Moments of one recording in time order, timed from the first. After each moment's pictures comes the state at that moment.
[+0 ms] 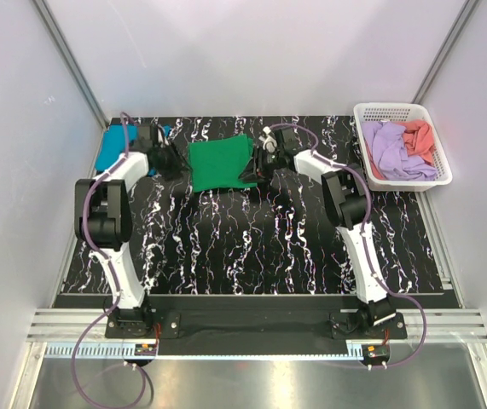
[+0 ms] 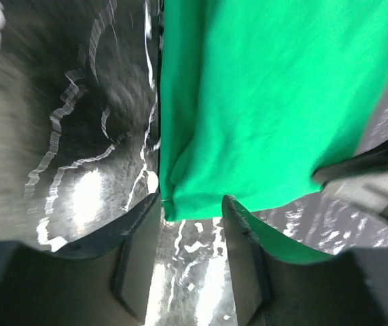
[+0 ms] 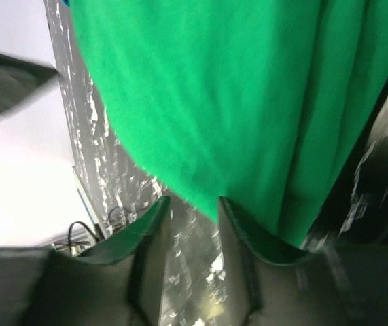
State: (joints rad) left arm -0.03 1.97 1.40 -0.37 0.33 -0.55; right arm 0.39 2.50 1.93 -0.24 -0.78 0.63
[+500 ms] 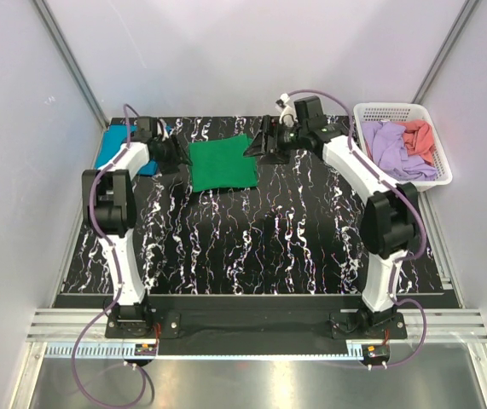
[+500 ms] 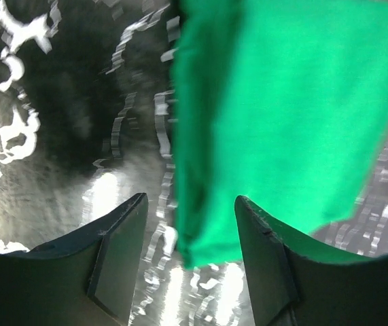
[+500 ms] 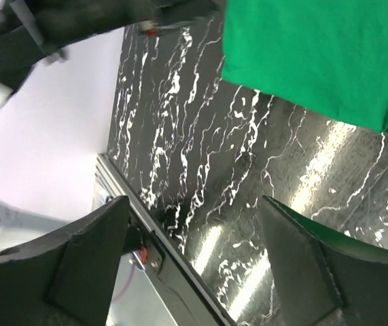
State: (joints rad) left arm 0.00 2.12 1.64 -0.46 0.35 -0.45; right arm 0.39 1.97 1.76 -0.47 -0.67 0.58
